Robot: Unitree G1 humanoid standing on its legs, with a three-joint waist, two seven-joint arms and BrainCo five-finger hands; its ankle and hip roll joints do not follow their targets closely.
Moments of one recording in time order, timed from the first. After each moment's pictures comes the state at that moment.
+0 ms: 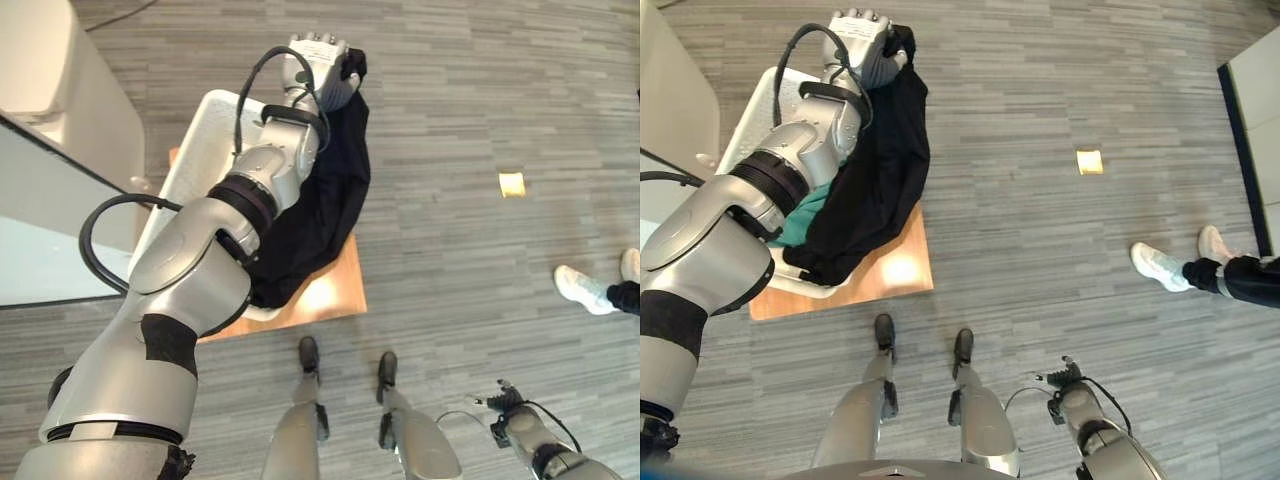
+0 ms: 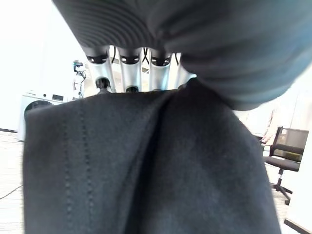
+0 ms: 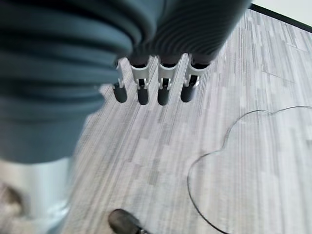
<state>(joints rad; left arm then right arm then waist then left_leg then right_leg) -1.50 0.43 -0.97 1.05 0.44 0.10 0.47 -0.29 -0.31 0.38 1.23 0.07 -0.02 -0.28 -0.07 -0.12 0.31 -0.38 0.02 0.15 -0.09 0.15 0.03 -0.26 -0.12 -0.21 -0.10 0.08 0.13</state>
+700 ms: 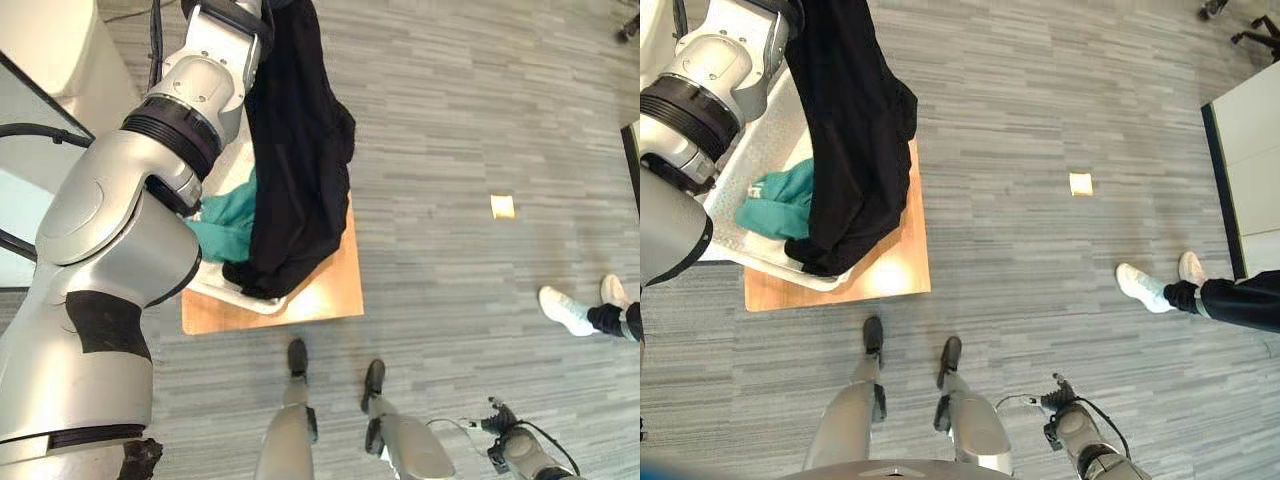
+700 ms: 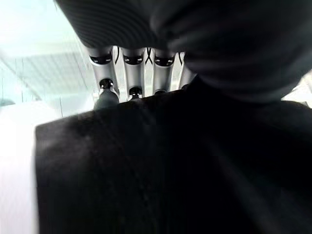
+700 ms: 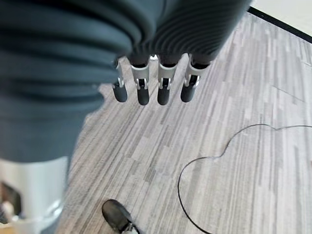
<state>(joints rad) -1.73 0.62 -1.14 0.99 0.68 0.18 0.50 -0.15 -0.31 0.39 1.24 0.04 -0.06 -0.24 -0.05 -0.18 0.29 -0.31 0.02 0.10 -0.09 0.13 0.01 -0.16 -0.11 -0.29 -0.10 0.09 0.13</state>
